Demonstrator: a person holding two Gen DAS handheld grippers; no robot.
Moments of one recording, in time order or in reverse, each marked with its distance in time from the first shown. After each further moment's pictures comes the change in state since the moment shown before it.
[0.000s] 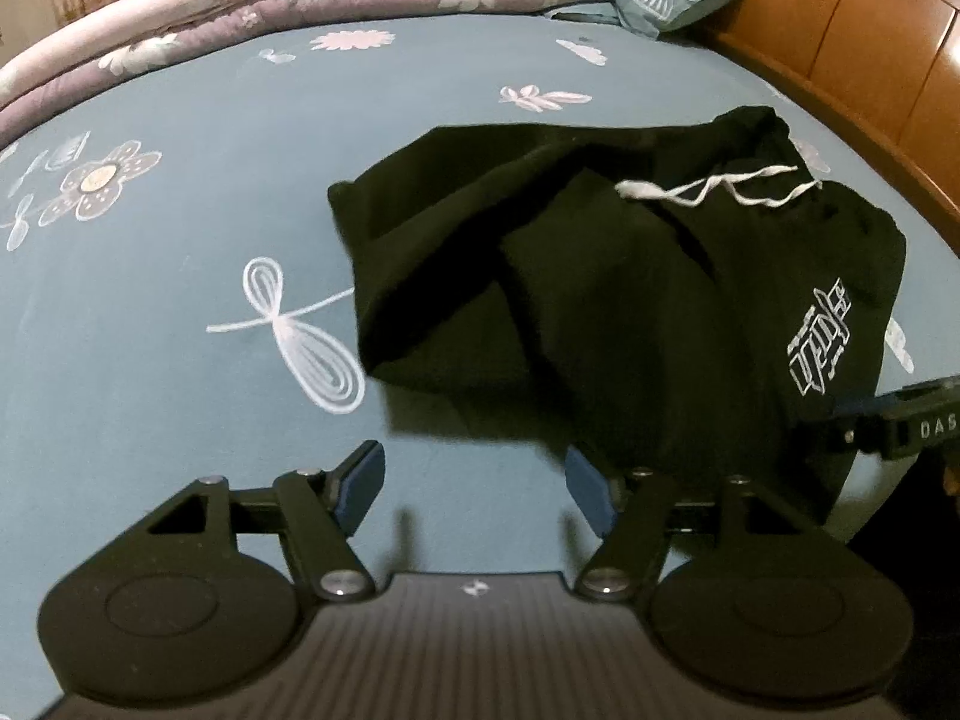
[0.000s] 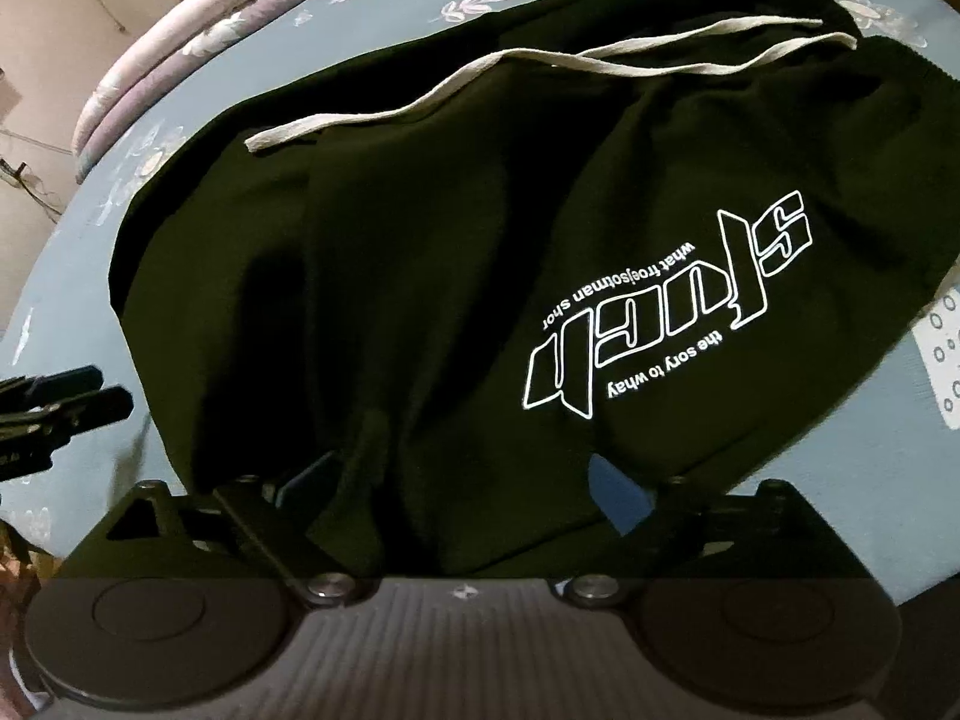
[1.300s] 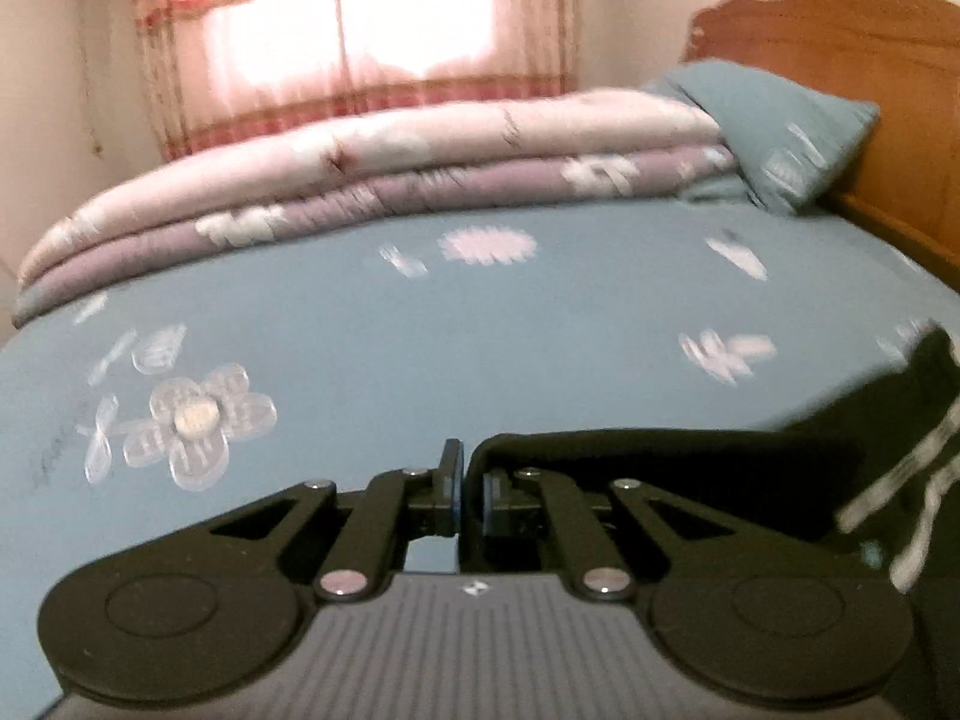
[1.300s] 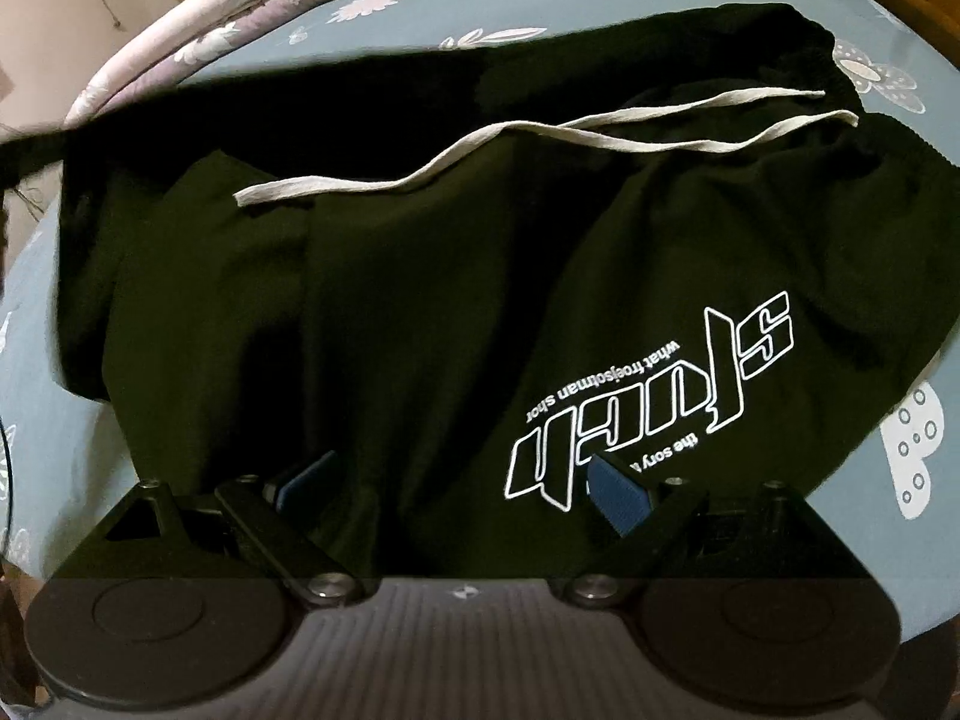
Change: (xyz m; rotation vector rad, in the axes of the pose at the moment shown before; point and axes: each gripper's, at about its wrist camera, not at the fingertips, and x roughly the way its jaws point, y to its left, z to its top) left arm 0.040 0.069 0.165 -0.061 -0.336 0.256; right arm -0.004 0.007 0.025 -0.056 -0.055 -0.070
